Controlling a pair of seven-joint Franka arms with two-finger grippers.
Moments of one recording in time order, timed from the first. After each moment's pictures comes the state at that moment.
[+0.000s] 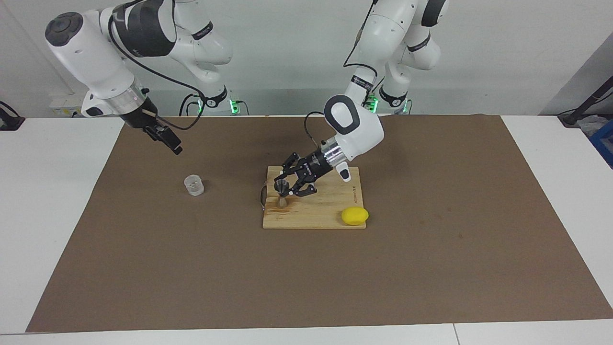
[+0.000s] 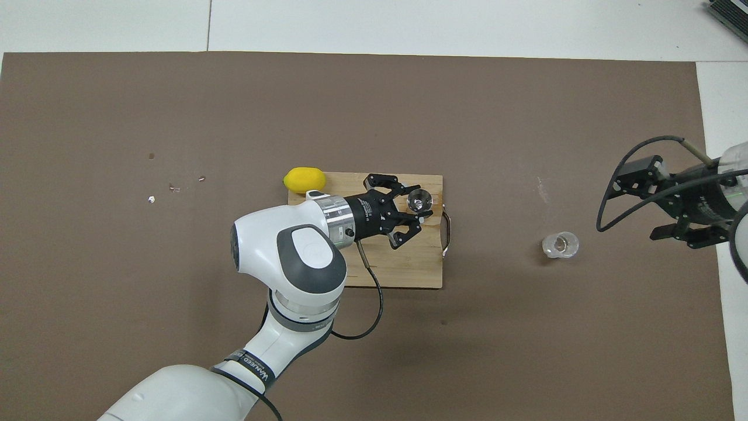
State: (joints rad) left arm -0.64 0.36 -0.07 -1.90 -1.73 2.62 -1.20; right arm -0.20 -0.05 0.12 -1.83 0.20 1.71 0.66
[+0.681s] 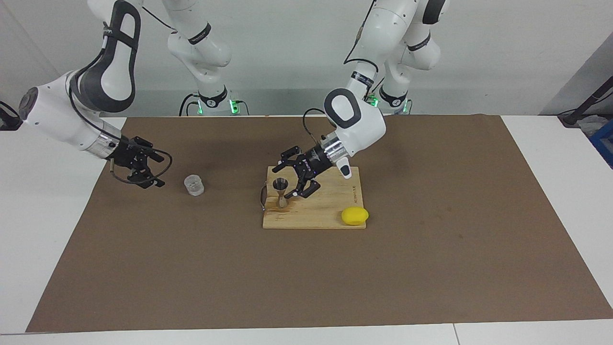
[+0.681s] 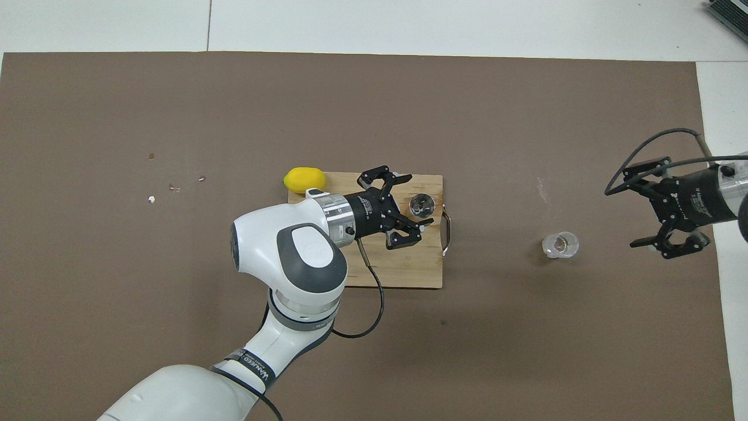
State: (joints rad) left arm -0.64 0.32 -0.07 -1.86 -1.72 2.64 -1.20; right arm -0.39 0.15 0.12 -1.92 0.44 1.82 0.95
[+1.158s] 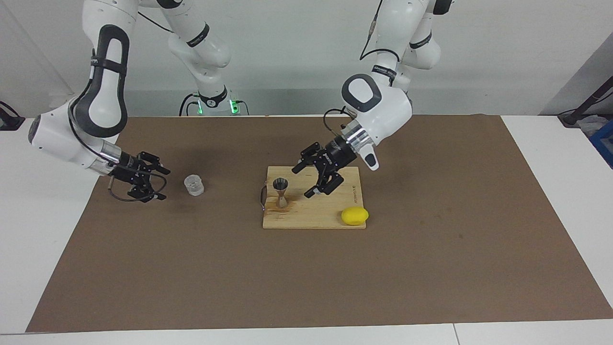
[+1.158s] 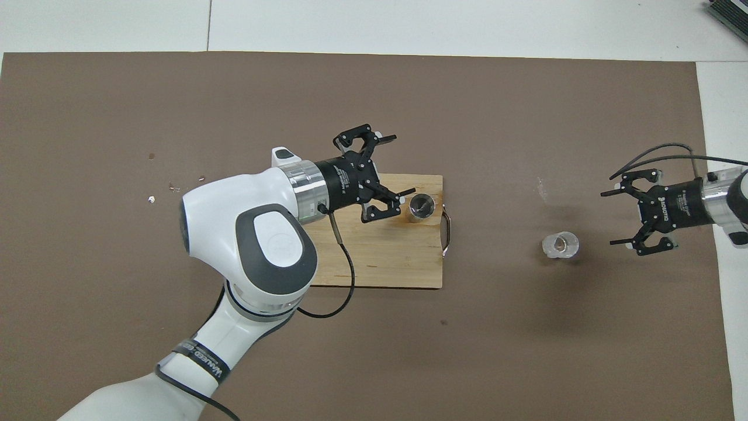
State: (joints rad) left arm -0.52 0.22 -0.05 -1.85 -1.33 2.65 -1.22; right arm -0.42 0.24 0.12 -1.98 0.58 1.90 0.94
